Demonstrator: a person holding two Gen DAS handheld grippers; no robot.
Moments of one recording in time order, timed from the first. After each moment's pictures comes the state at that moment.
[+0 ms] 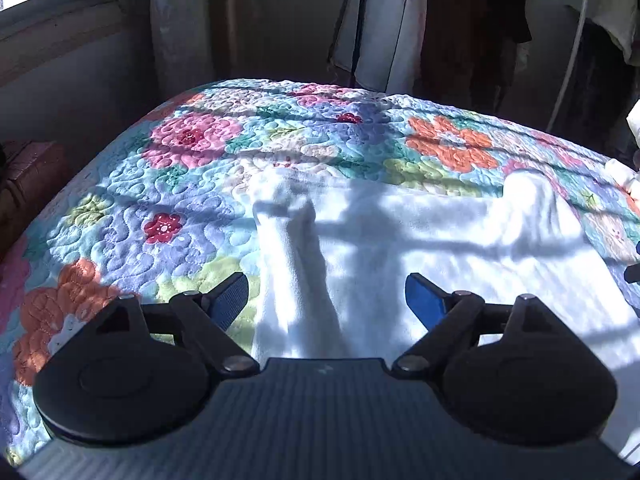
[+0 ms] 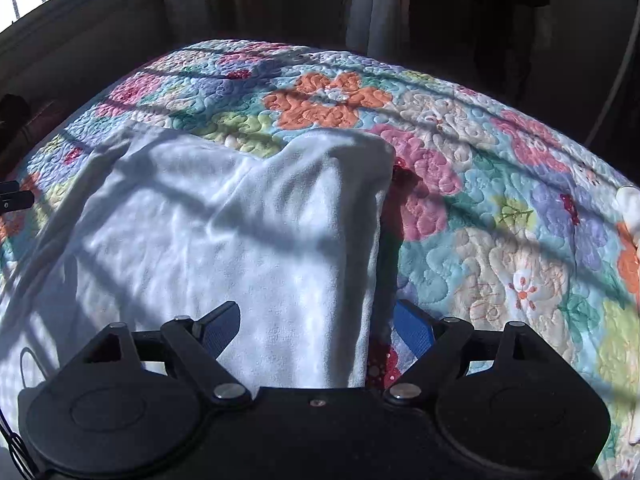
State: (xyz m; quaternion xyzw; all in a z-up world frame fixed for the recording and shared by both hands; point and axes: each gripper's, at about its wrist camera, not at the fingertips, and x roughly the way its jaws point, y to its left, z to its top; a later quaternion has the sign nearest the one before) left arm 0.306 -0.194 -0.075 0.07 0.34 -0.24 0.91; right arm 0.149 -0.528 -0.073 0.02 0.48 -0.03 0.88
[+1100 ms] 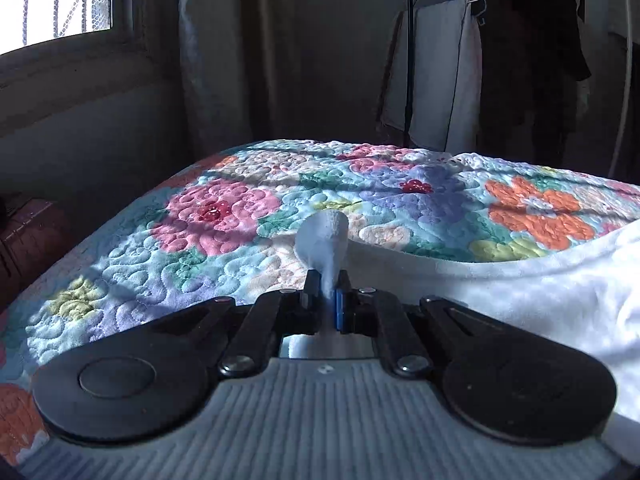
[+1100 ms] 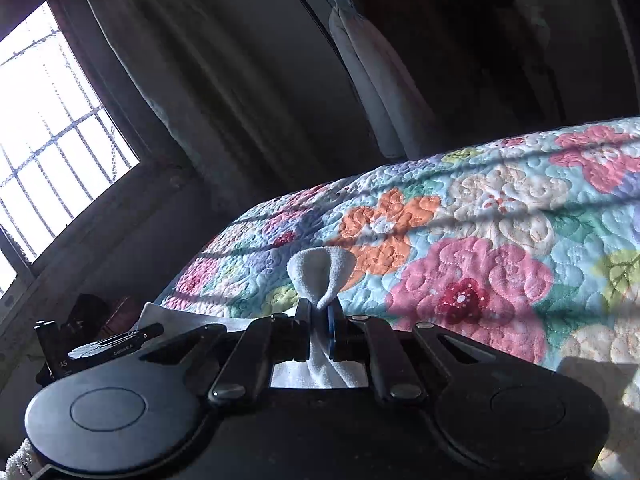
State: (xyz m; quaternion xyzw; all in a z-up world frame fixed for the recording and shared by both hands) left arm 0.353 -0.203 -0.109 0.07 0.22 -0.15 0.96; right arm 0.195 -0.584 -0.094 0.26 0.24 0.08 0.93
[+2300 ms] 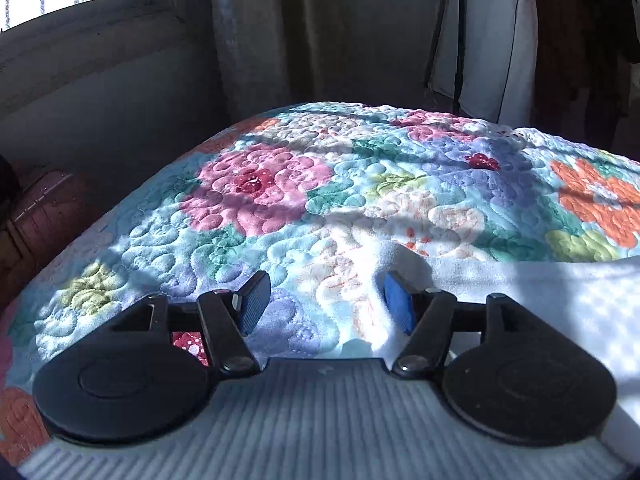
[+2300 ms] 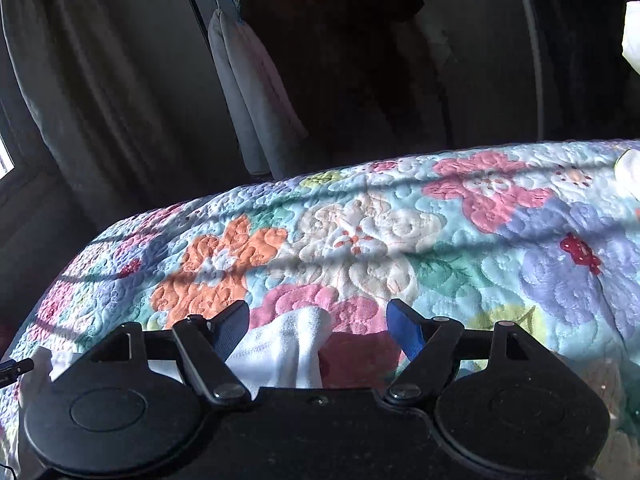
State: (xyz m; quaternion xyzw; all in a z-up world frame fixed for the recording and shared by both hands) left arm 0.439 -0.193 -0.130 0.04 0.32 -0.12 0.94; right arm 0.246 -0.647 -0.109 0.21 0.28 -0.13 0.93
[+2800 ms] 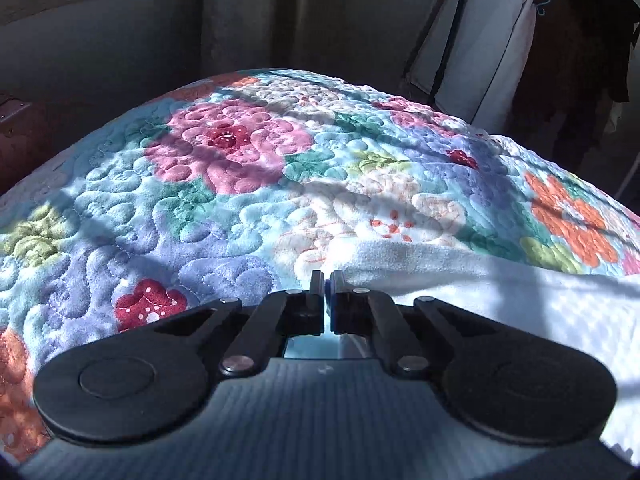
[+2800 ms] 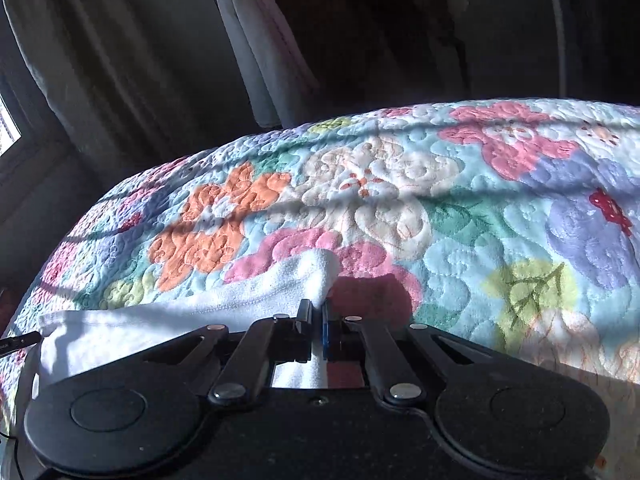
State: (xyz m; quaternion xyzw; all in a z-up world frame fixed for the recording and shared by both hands) left arm 0.442 -0.177 -0.136 -0.02 0.31 -0.14 0.94; right arm 0.256 -0.644 -0.133 0.20 0.32 -0.10 0.92
